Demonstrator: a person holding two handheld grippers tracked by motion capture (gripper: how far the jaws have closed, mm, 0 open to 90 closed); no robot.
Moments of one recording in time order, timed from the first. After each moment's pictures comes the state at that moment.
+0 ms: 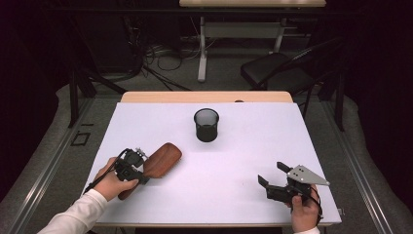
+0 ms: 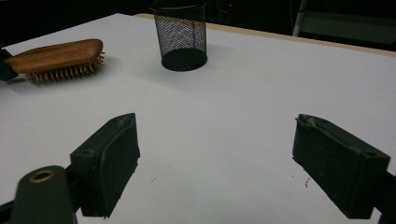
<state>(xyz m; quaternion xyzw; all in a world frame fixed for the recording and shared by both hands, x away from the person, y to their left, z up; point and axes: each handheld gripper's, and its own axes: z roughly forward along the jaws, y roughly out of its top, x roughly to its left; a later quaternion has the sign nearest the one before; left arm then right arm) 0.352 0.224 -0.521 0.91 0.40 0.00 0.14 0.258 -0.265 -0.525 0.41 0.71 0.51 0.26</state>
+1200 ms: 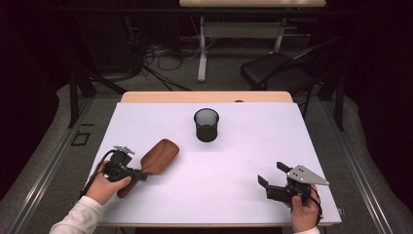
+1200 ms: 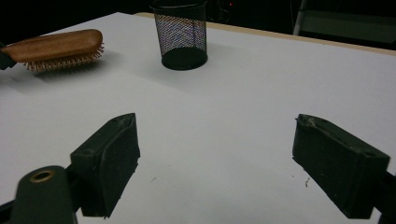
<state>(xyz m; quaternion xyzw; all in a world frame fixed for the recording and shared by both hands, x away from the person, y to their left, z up) 0.347 0.260 -0.522 0.84 0.45 -0.04 0.30 0.258 -0.265 -0.526 0.41 0.71 0.51 0.26</state>
